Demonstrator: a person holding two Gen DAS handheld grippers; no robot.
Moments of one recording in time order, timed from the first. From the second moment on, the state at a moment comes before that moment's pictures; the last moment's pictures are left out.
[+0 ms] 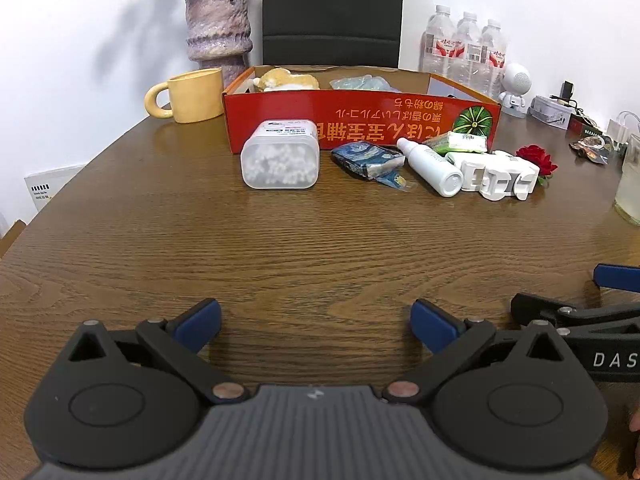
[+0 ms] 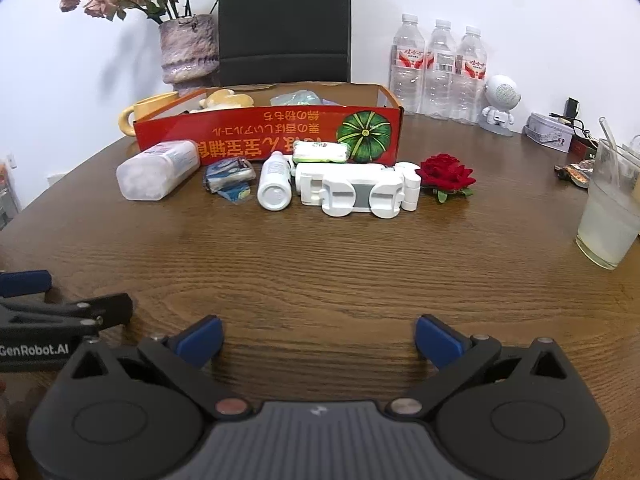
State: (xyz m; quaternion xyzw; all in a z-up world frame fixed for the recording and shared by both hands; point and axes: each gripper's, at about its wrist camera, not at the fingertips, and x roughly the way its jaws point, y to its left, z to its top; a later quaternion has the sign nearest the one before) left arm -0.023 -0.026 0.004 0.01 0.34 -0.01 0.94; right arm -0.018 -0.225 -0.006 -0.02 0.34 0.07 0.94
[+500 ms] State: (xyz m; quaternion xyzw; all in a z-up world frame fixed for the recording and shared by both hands) left arm -0.023 -0.026 0.003 0.01 0.34 -0.01 0.94; right arm -0.019 -0.226 -0.005 -0.01 0.34 0.07 0.94
